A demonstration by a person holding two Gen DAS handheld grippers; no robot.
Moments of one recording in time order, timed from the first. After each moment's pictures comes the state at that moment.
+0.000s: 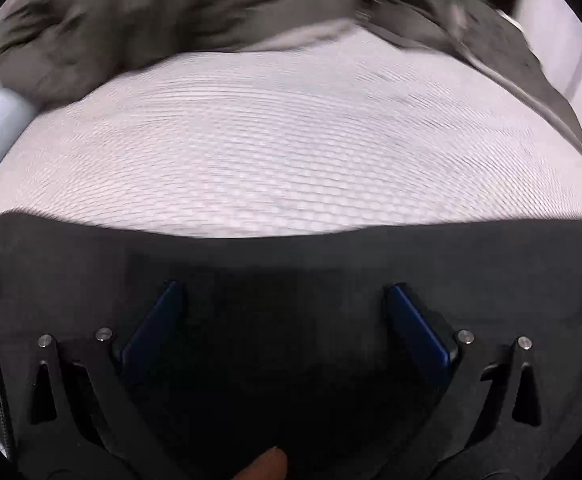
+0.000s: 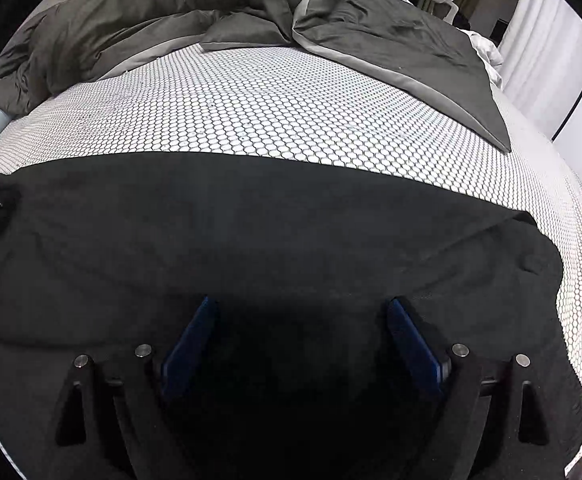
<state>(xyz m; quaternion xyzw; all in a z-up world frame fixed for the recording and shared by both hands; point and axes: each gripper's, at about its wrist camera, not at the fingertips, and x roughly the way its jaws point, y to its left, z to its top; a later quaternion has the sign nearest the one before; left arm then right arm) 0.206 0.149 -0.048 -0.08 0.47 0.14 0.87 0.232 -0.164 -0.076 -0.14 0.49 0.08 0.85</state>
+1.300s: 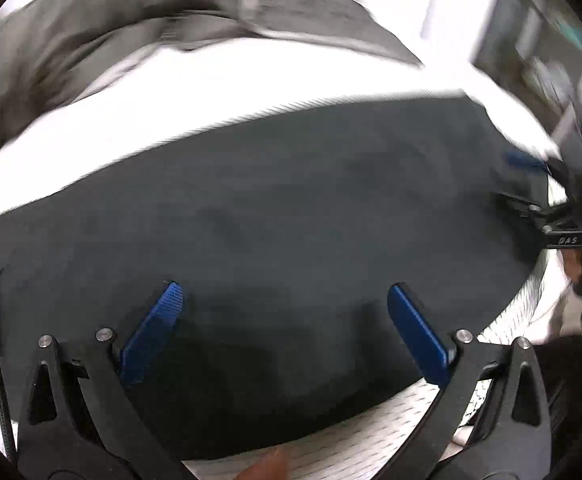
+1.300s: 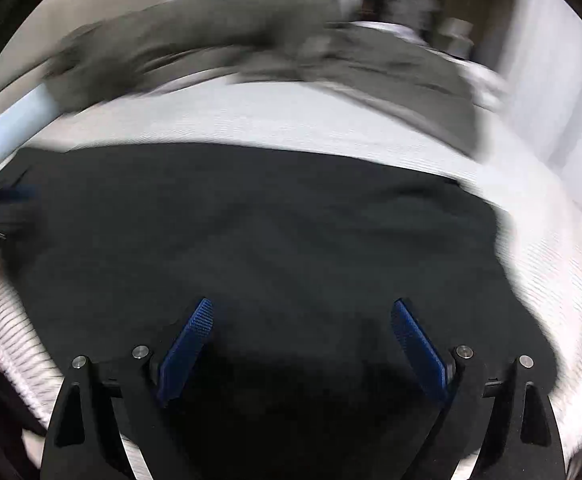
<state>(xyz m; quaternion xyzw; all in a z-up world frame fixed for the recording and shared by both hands) 0.085 -0.038 -0.016 0.03 0.45 -0.13 0.88 0.123 -0.210 -0.036 -0.16 0.43 0.16 0.87</state>
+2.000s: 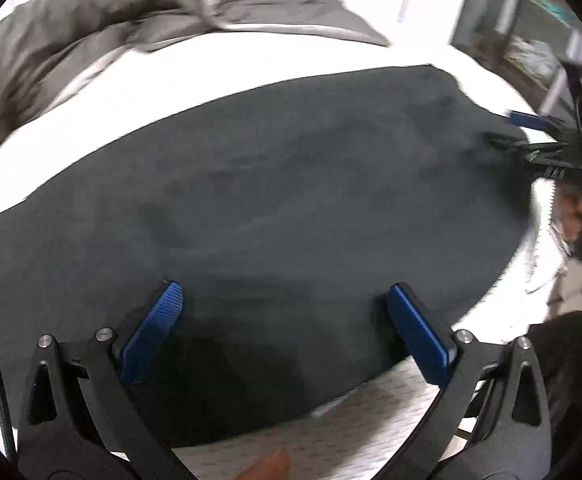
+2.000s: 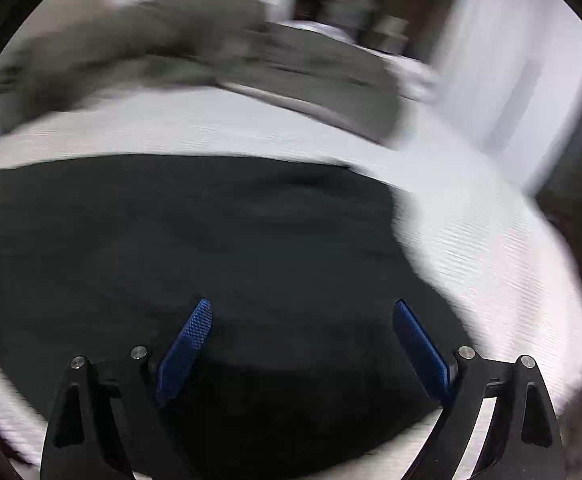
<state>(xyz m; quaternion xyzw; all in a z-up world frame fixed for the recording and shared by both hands) 0.086 -0.070 -0.022 0.03 0.46 -0.17 0.87 0.118 -0.272 -0.023 -0.14 0.41 0.07 0.90</state>
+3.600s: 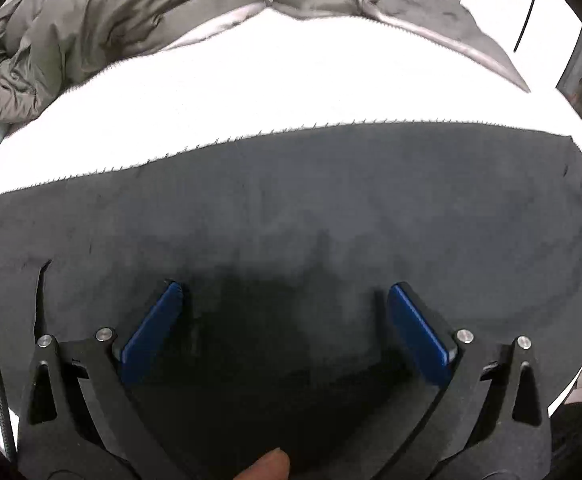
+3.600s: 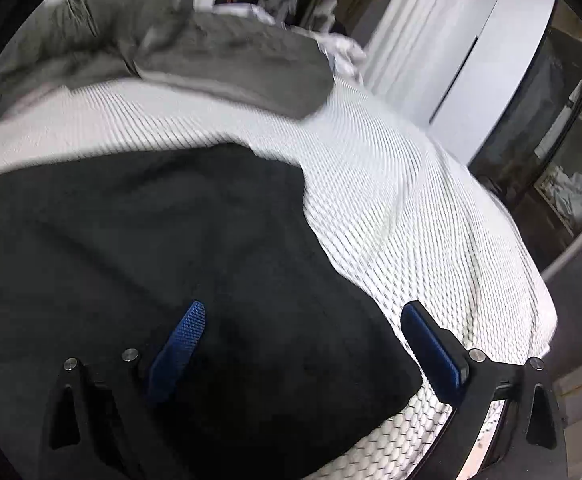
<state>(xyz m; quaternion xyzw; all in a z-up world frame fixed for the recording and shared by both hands) 0.161 0.041 -0.032 -0.03 0.49 0.02 0.87 0.155 -0.367 -0.034 -0.15 0.41 -0.11 0.89</state>
